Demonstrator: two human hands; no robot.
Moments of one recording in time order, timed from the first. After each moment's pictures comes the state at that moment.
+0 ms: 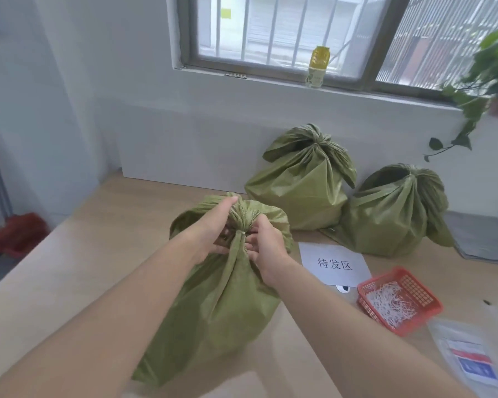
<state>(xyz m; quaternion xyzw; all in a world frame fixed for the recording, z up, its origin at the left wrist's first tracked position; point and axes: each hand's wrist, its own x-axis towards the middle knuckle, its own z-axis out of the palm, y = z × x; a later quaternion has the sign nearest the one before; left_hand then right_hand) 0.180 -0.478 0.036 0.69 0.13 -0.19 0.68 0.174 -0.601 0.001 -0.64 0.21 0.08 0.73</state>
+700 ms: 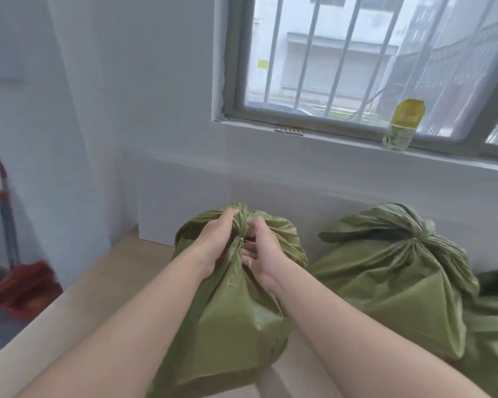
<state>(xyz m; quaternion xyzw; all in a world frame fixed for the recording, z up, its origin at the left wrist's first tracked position) 0.523 -0.361 0.032 0.69 0.14 -0.02 0.71 0.530 -0.466 0.023 -0.62 0.12 0.15 0.76</state>
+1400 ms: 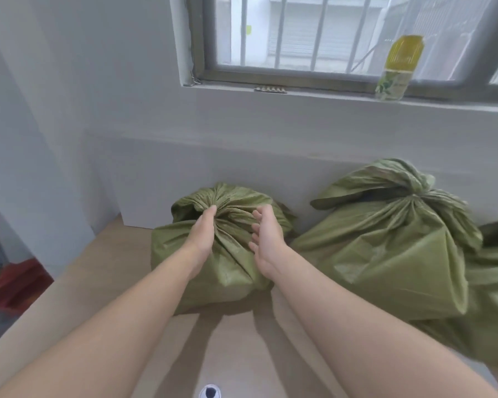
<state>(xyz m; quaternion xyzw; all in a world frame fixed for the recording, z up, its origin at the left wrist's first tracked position) 0.554 -0.380 -0.044 0.69 0.20 -0.04 0.69 0.564 -0.503 -0.037 -0.58 0.20 0.12 0.78</state>
